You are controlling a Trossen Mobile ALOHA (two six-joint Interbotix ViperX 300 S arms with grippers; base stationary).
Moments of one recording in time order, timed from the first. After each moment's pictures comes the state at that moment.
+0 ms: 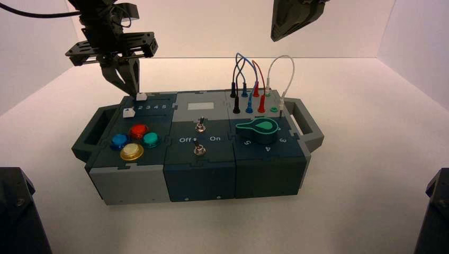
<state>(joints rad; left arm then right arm) -0.31 0.03 0.80 -0.17 0.58 -0.09 0.62 -0.33 0.78 0.07 0.56 -0.02</state>
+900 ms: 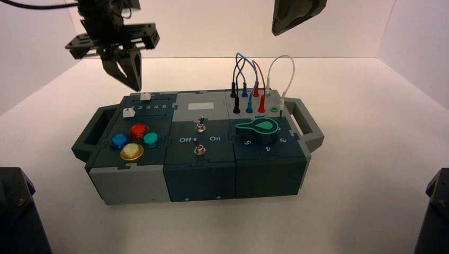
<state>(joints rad) -0.33 -0.04 0.80 -0.17 0.60 -0.10 0.62 -0.35 0.78 0.07 0.57 -0.02</state>
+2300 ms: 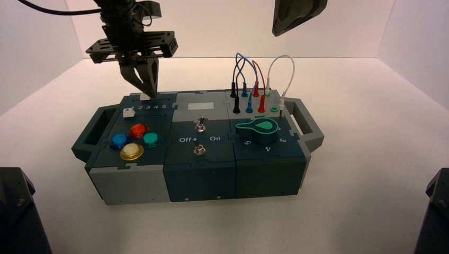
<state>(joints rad) -0.43 0.03 0.76 -0.15 0.60 -0.13 0.62 -0.35 0.78 0.07 0.58 -0.02</state>
